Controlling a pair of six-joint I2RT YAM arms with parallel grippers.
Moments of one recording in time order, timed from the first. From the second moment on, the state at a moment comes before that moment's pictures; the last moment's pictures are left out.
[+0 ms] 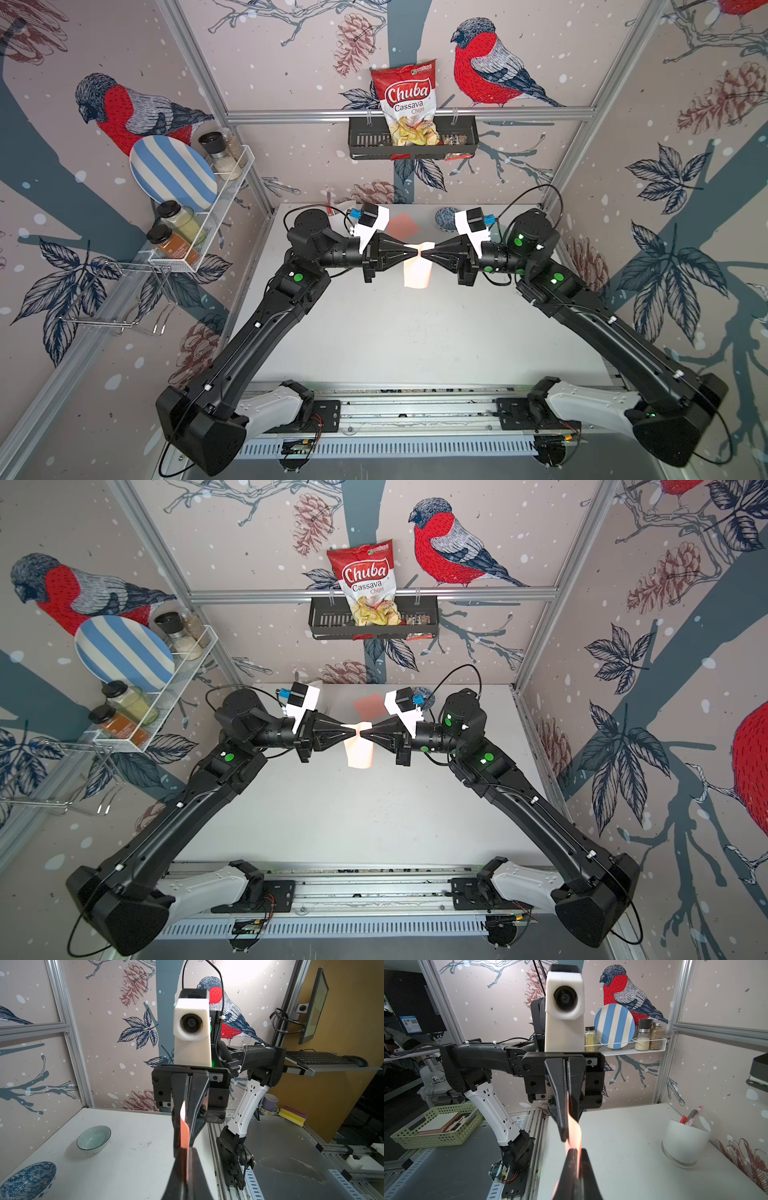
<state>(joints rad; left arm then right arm) -0.49 1.17 1.20 0.06 1.12 -0.13 0.68 1.16 1.20 -0.04 -0.87 0.00</state>
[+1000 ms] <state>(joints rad) -0.48 1.17 1.30 -0.05 1.09 -0.07 0.71 1.12 1.16 -0.06 -0.90 -0.06</state>
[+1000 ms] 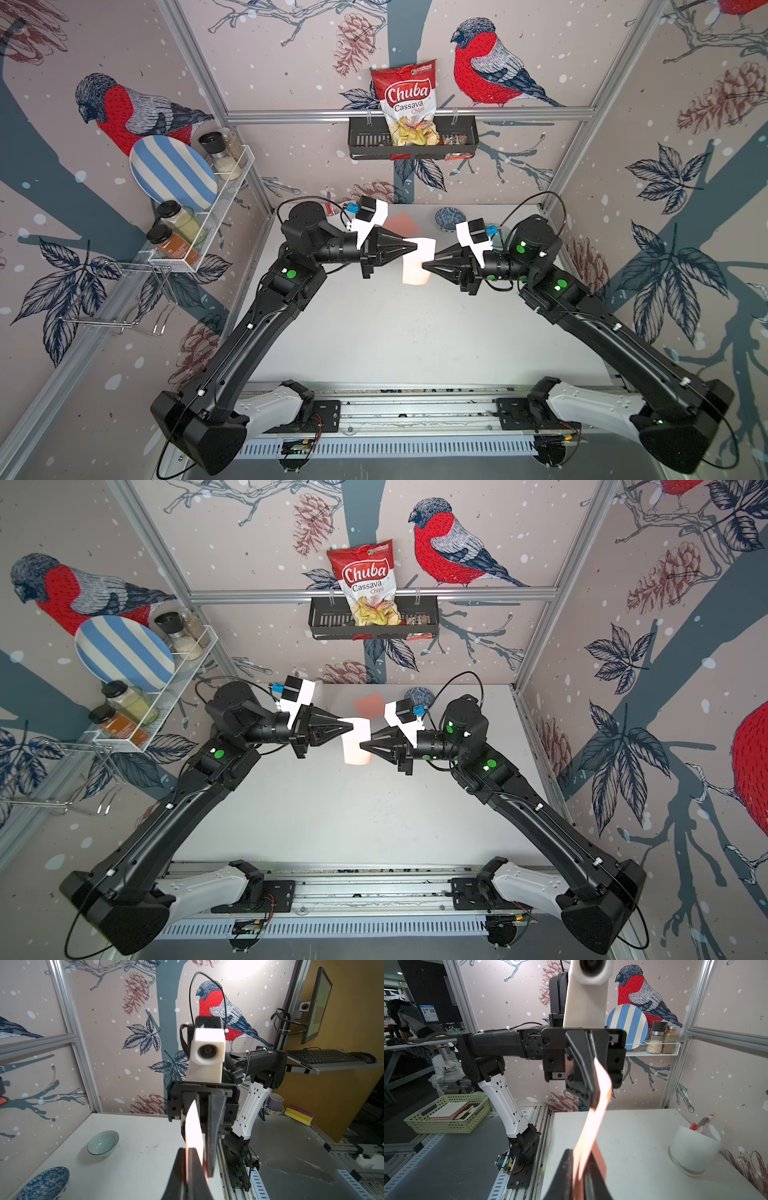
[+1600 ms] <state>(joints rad) -0.48 1.16 1.32 -0.05 1.10 -0.07 0.72 1.12 1.13 -0.03 -0.89 -0.05</state>
